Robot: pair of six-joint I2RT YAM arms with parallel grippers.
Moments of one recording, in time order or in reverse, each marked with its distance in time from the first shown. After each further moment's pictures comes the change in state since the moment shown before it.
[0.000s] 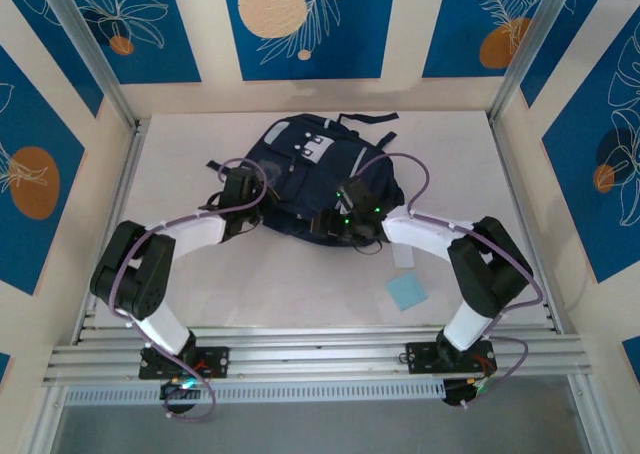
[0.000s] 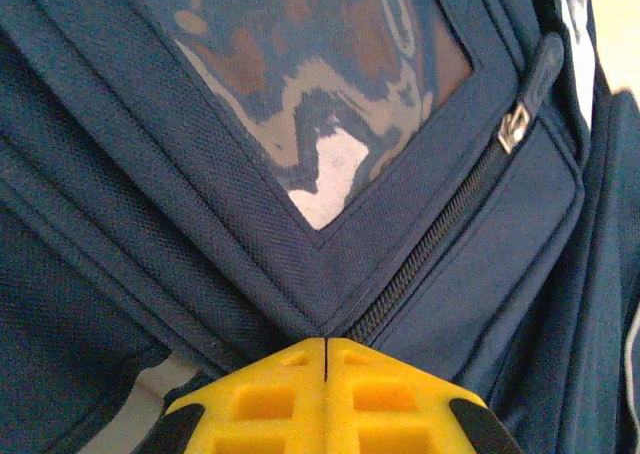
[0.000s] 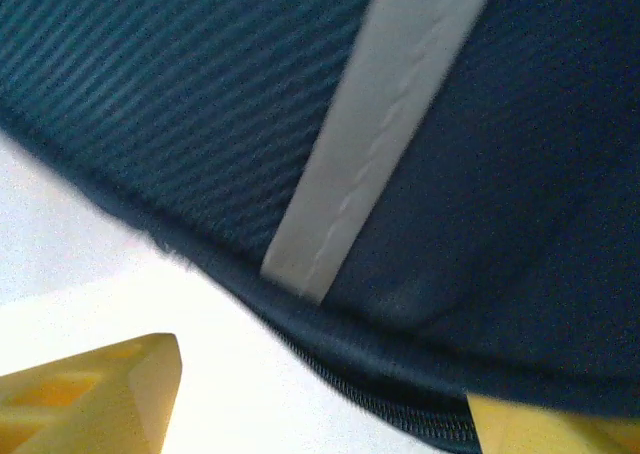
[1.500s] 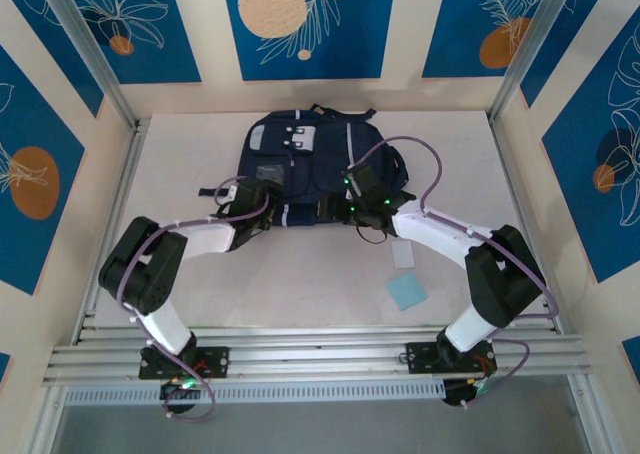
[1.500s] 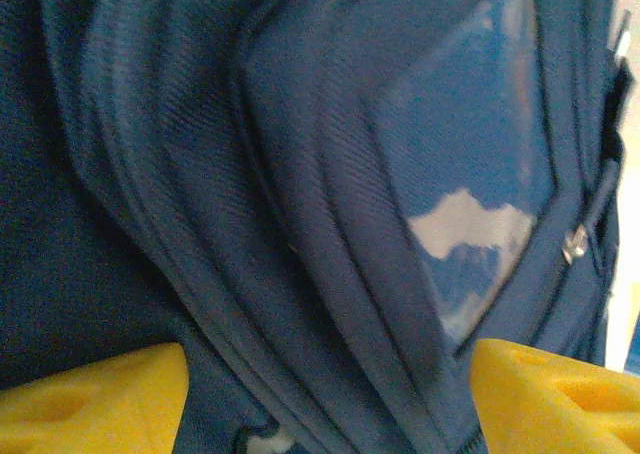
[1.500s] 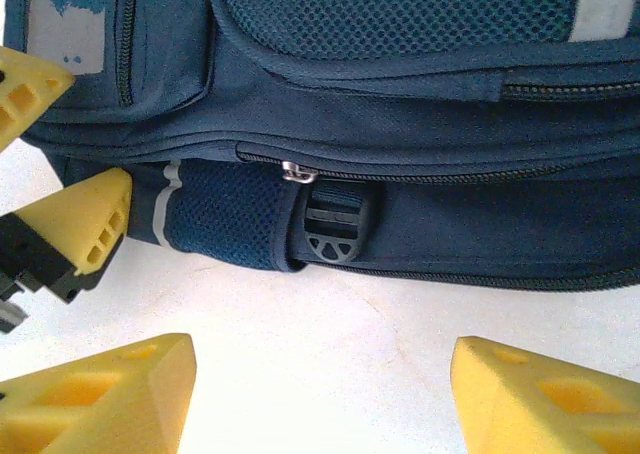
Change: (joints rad) left arm -0.048 0.070 -0.035 0.122 -0.240 -0.515; right arm -0.006 -0.097 0.034 -0.016 0.092 -0.091
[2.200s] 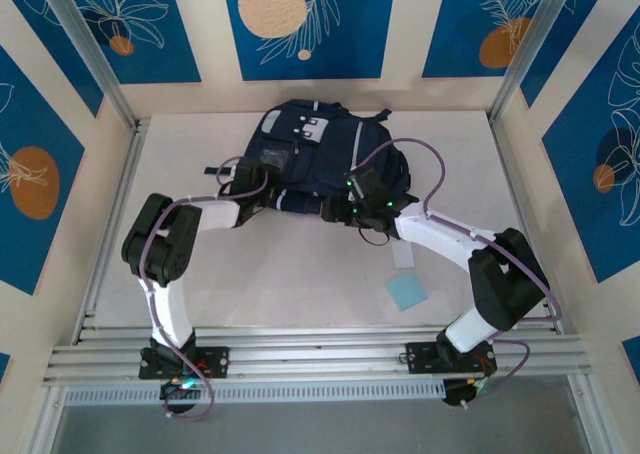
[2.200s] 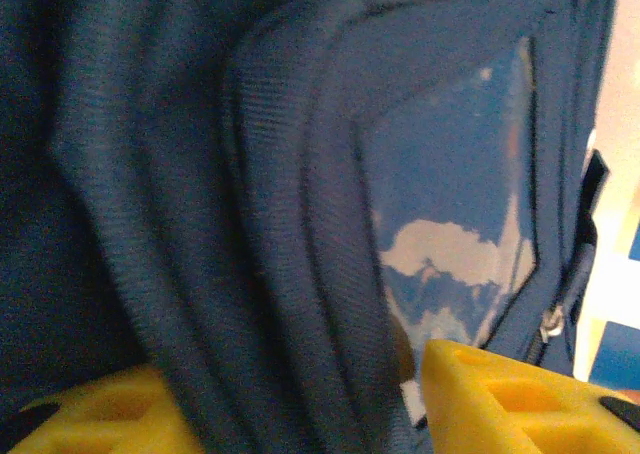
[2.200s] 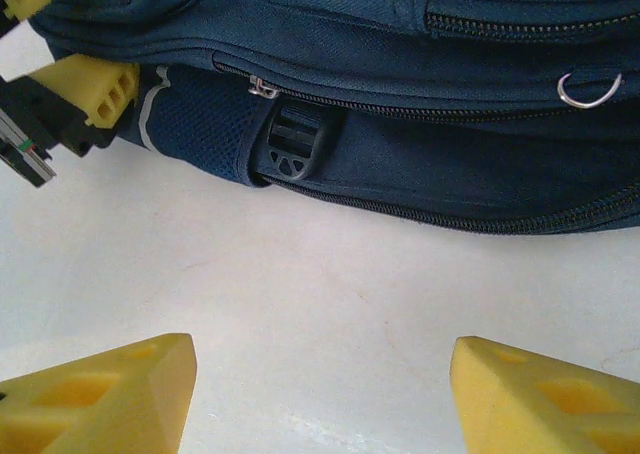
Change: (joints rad) left arm 0.087 0.206 0.230 0.049 0.111 0.053; right arm 0.001 -0.021 -0.024 0.006 0.002 0.006
